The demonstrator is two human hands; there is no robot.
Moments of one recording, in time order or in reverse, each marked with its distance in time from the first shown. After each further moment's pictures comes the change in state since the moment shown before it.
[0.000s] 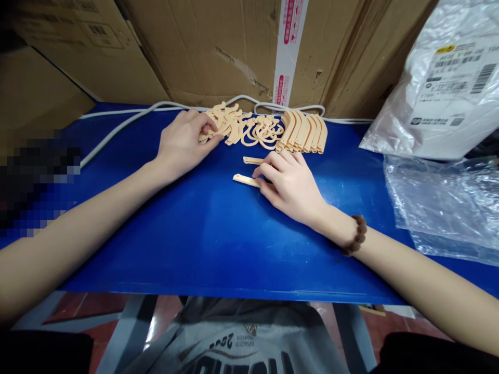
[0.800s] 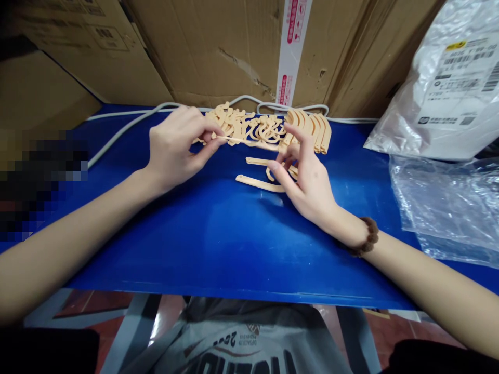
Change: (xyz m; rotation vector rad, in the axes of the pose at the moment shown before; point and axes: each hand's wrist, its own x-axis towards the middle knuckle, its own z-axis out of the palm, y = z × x) left_hand -0.004 0.052 -0.061 -0.032 -0.142 0.169; right_hand -0.006 0.001 -0.003 0.350 0.259 0.298
